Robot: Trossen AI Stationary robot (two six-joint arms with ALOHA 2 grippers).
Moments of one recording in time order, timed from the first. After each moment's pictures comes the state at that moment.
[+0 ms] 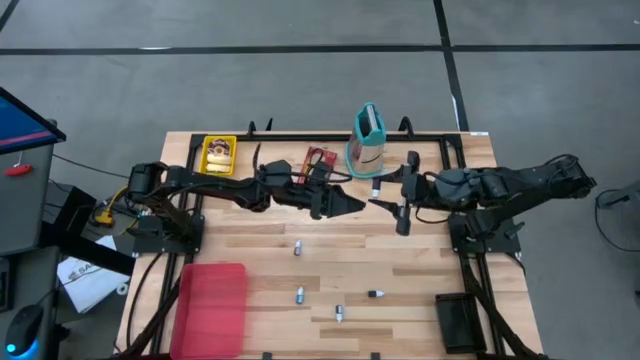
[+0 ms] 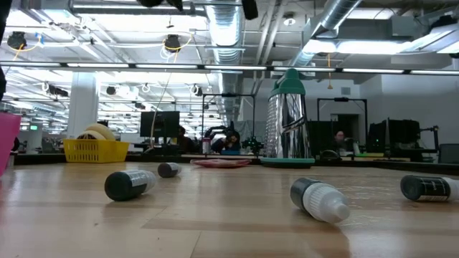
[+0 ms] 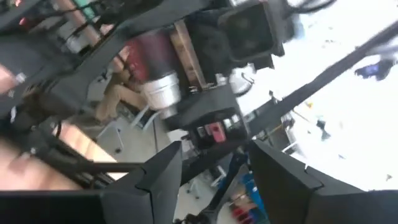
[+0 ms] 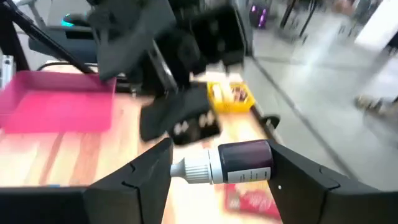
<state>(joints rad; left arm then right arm) 0.01 1.68 1.18 0.71 0.24 -1.01 0.25 1.06 1.15 -0.44 0.50 -0.03</state>
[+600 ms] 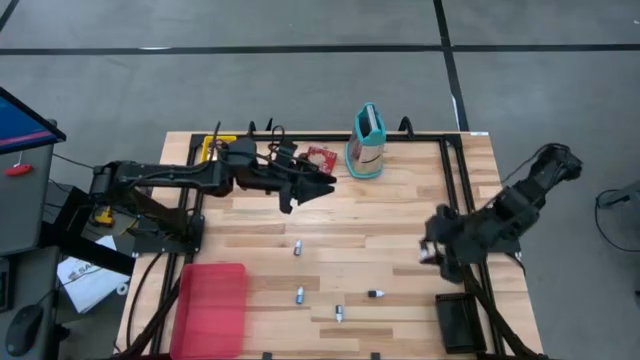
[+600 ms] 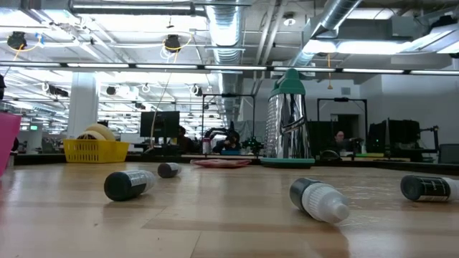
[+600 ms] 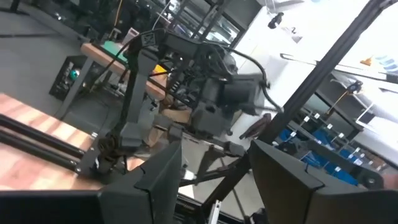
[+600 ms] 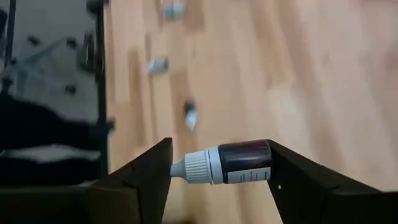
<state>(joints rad) 0.05 1.37 1.18 0.31 0.18 -0.61 0.69 1.07 1.23 -1.18 0.29 0.81</state>
